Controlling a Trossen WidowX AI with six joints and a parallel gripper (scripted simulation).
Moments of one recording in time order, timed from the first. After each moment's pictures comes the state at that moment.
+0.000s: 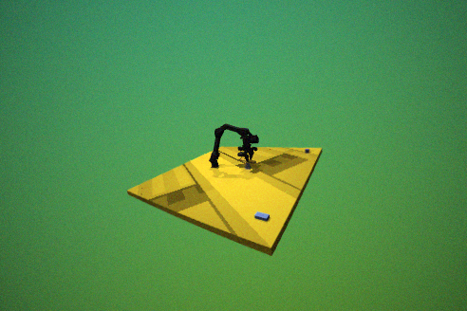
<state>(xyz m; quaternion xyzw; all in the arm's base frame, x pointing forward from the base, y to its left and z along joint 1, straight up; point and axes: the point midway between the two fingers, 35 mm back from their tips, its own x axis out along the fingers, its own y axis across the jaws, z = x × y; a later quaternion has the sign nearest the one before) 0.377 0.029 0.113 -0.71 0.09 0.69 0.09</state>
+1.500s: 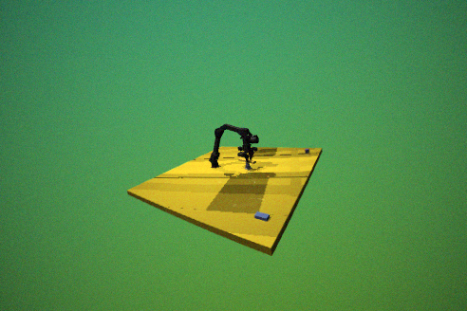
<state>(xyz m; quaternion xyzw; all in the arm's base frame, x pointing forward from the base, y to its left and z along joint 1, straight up) 0.377 0.029 0.113 -0.71 0.09 0.69 0.09</state>
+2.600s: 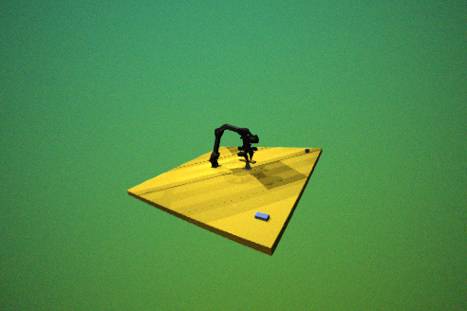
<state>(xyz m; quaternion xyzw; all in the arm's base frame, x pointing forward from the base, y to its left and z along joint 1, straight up) 0.377 0.029 0.113 -0.71 0.09 0.69 0.09</state>
